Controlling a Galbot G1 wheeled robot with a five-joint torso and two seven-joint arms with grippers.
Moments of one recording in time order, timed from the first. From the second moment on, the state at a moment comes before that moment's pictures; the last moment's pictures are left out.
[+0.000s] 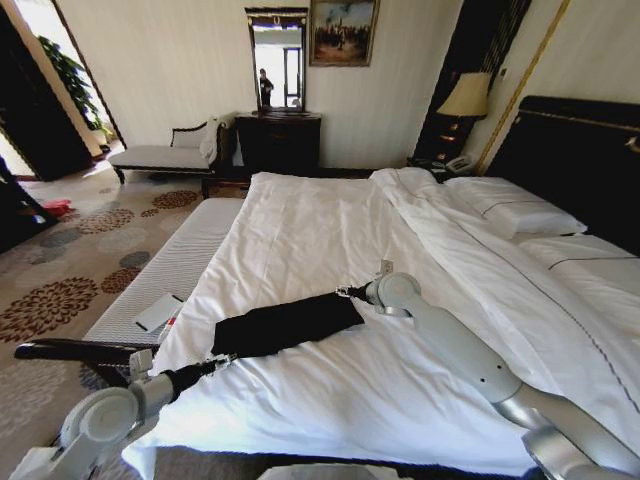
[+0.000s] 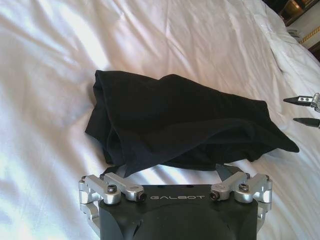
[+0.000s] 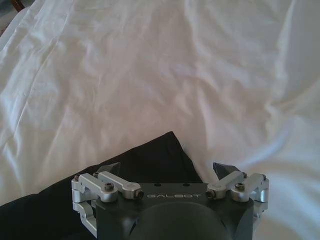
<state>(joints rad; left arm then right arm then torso) 1.74 -0.82 -0.79 -2.17 -1.43 0.66 -0.14 -0.54 0.93 -0.11 1.74 1.73 -0.69 0.94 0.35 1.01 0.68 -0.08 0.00</state>
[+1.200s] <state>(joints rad) 1.67 -0.88 -0.74 -2.09 -1.38 0.65 -0.11 -0.56 0.92 -0.11 1.77 1.69 -0.68 0.95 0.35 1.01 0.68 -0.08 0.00</state>
